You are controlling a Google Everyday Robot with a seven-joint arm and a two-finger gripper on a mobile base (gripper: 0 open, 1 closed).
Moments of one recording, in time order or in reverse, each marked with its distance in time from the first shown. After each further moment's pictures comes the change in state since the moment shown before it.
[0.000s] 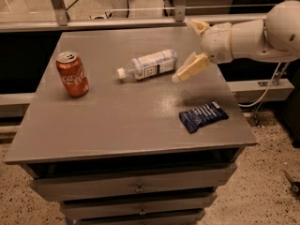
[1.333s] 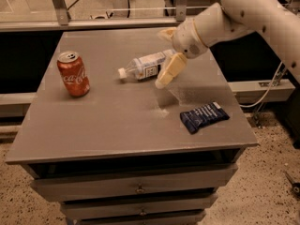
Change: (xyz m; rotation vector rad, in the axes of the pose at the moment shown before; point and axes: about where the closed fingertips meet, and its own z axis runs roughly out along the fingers) arm -0.007 0.032 0.055 -0.281 0.228 0.023
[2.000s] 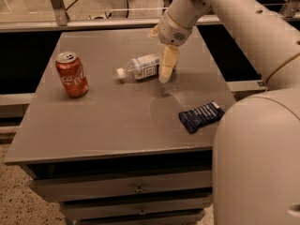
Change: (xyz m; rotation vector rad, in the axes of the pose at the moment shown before) arm 0.020 -0.034 0.027 -0.153 0.364 -0.170
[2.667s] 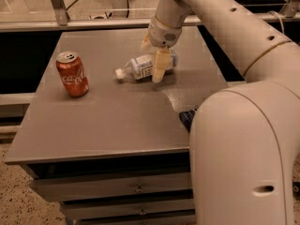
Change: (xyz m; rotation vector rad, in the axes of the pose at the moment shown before) arm -0.005 0.004 0.019 -0.102 0.097 -0.073
